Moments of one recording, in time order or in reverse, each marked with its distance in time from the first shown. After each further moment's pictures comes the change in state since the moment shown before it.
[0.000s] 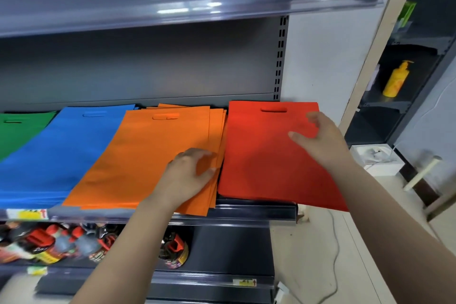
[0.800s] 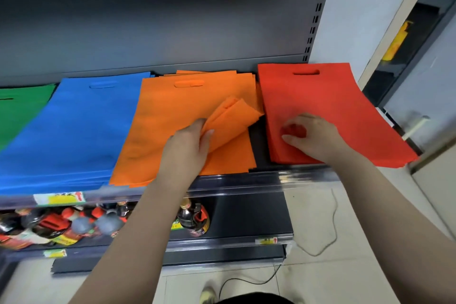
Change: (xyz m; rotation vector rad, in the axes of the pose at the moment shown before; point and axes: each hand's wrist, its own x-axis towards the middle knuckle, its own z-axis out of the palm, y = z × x) left_hand -0.022 -0.077 -0.042 0.074 0.239 0.130; right_hand -0.053 -0.041 0.096 -0.435 -0.257 -0.096
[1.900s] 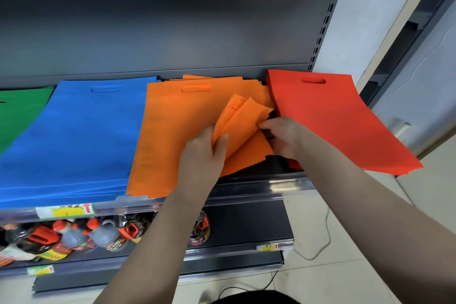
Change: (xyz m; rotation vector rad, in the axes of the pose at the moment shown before) left_hand -0.004 -0.012 -0.005 -0.330 -0.020 -0.163; right_hand 0.028 -0.108 0.018 1.037 -0.263 0.534
